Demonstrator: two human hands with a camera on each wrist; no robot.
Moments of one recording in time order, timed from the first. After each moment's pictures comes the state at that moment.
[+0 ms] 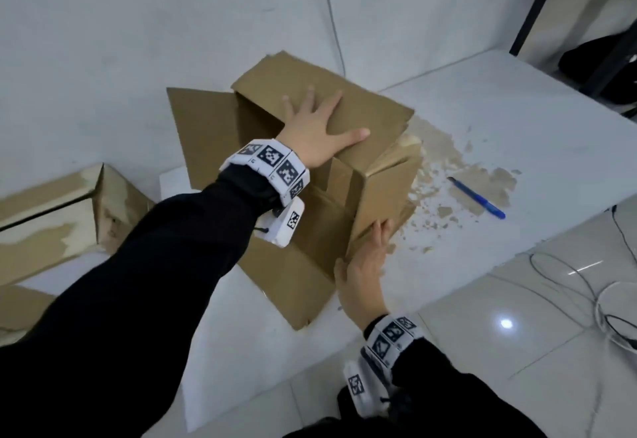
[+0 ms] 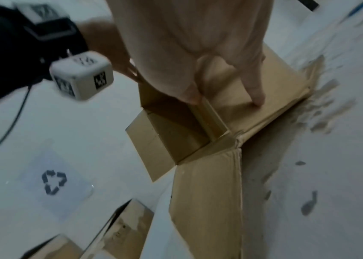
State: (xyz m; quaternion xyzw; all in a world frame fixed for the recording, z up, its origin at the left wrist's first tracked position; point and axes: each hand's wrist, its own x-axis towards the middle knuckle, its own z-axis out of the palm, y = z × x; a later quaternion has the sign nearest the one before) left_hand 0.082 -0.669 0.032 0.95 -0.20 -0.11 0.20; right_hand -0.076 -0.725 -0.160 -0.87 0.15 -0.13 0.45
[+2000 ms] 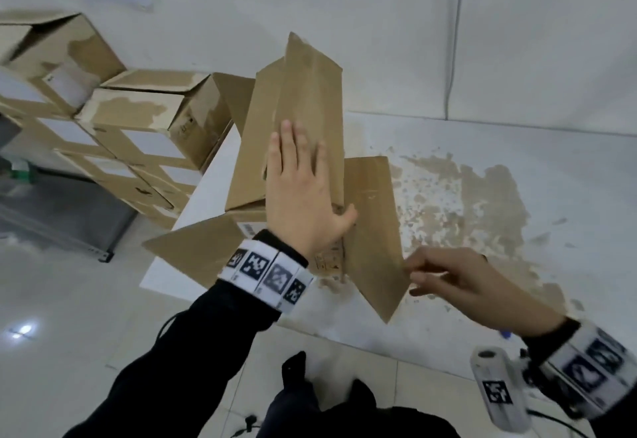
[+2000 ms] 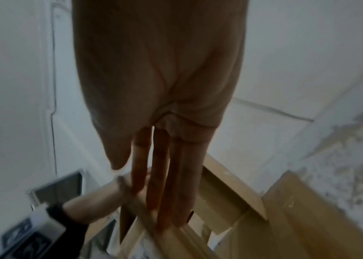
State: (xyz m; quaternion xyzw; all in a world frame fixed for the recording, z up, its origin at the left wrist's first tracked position) left_hand -0.016 -0.764 0.000 0.98 0.13 0.04 -0.14; right_hand 0.017 -1.002 -0.049 -0.74 -0.37 0.30 0.48
